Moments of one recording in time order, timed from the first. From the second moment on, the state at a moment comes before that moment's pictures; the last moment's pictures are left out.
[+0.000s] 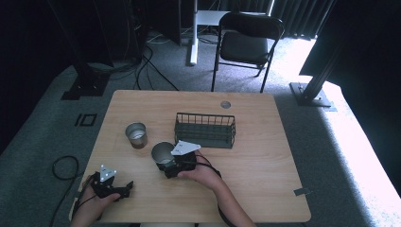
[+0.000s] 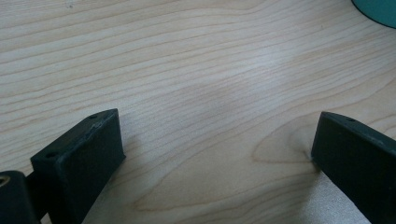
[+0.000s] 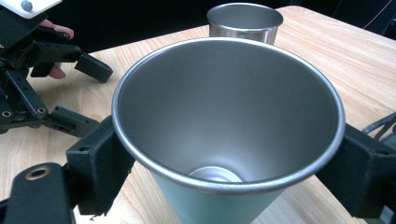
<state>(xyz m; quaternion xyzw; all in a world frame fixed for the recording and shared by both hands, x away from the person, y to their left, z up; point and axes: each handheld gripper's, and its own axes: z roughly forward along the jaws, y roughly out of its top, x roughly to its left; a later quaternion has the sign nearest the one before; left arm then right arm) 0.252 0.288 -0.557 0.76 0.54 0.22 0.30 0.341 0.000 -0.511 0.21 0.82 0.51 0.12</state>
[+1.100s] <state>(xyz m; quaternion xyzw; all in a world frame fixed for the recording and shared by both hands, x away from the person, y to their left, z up) 0.252 0.288 -0.557 0.76 0.54 0.22 0.30 0.338 0.007 -0.497 0.20 0.82 0.53 0.12</state>
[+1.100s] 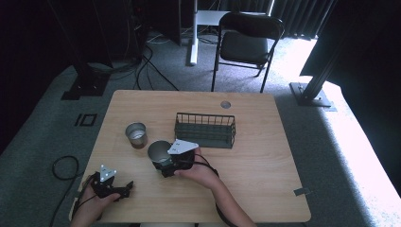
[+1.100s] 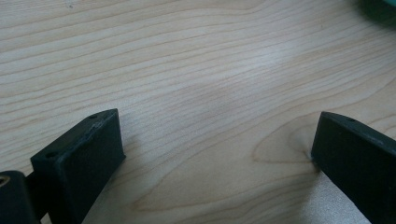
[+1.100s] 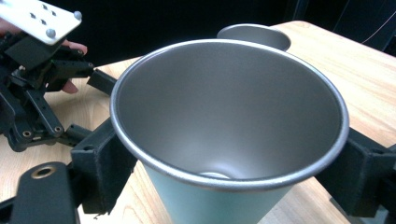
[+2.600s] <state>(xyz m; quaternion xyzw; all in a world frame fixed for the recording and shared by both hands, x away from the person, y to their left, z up) 0.252 0.288 -0.557 0.76 0.54 0.22 0.30 0.362 -0.051 -0.402 0.25 0.76 0.56 0.20</state>
